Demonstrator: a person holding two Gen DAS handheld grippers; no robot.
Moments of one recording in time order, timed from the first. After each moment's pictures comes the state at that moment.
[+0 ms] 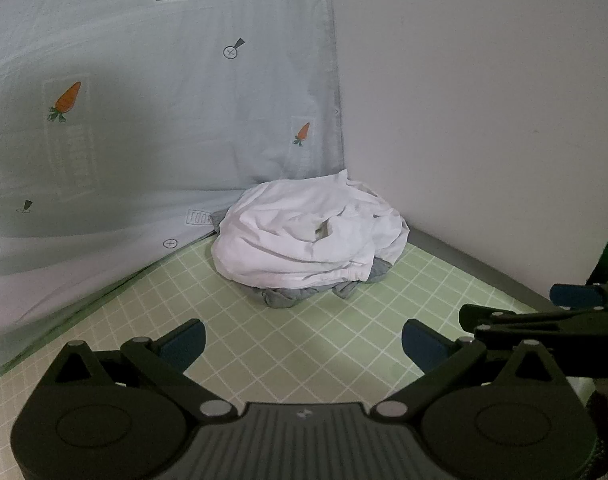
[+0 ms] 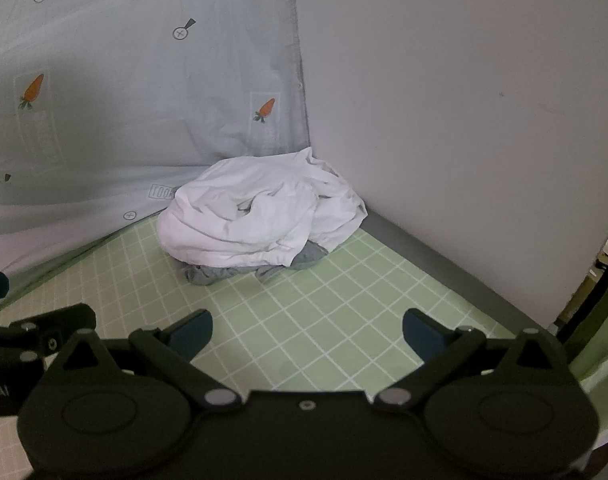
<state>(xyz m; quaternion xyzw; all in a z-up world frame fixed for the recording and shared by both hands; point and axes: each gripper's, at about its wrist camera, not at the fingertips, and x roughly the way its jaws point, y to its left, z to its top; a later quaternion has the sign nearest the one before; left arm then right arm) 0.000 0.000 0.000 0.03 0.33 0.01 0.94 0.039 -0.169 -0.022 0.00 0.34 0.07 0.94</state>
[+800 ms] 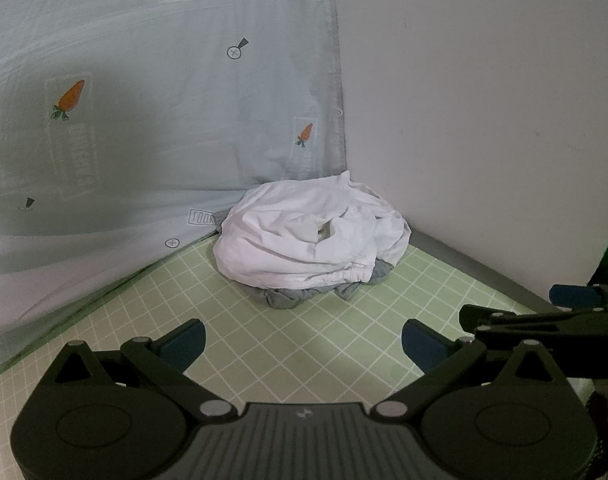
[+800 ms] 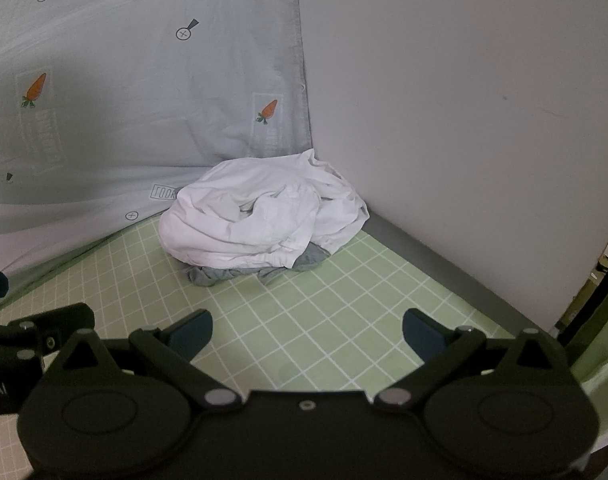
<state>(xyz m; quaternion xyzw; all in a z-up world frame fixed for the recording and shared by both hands) 0.000 0.007 0.002 0.02 0.33 0.01 0.94 0.040 -0.166 -0.021 0.00 0.34 0.07 0.94</state>
